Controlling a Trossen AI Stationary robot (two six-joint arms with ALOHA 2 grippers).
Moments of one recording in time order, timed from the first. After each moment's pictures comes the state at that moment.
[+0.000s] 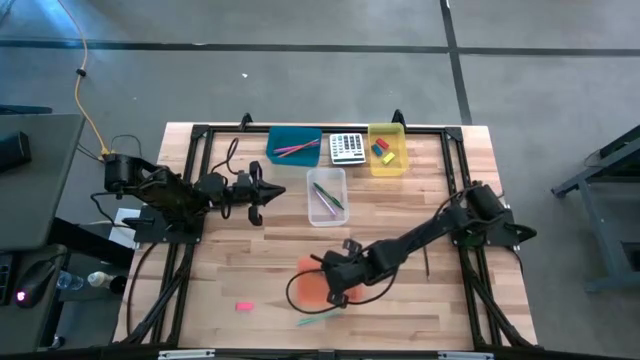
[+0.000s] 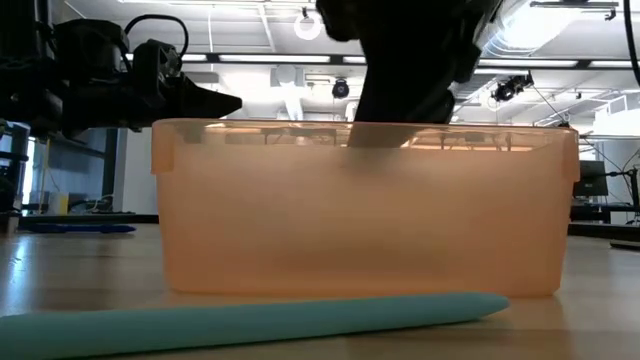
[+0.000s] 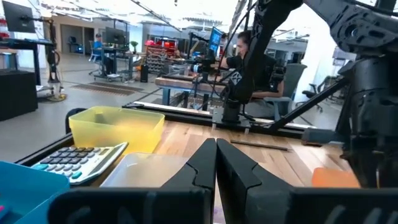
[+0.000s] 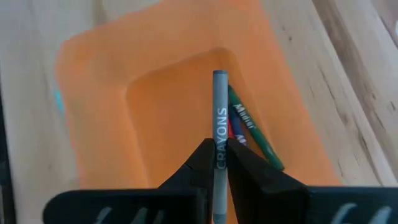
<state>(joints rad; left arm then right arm) 0.37 1.48 0.07 1.52 0.14 -0.11 0.44 1.96 1.41 -0.50 0.22 0.70</state>
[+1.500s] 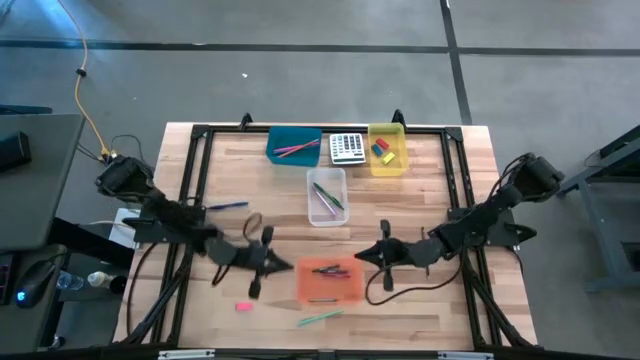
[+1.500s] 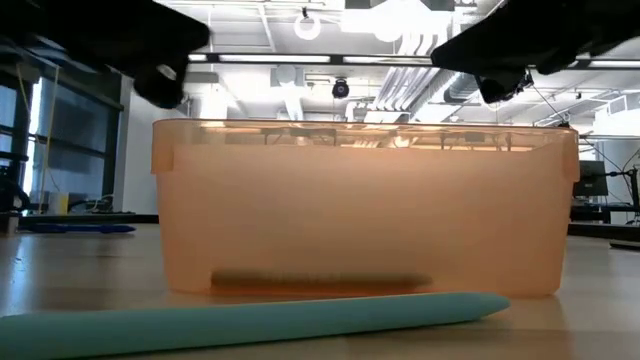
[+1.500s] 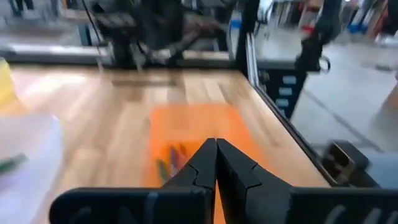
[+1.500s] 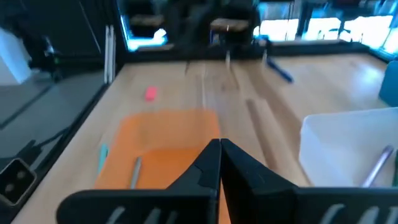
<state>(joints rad) -0.48 1.48 0.40 0.90 -0.45 -0.16 0.55 1.41 0.50 0.64 0.51 0.19</state>
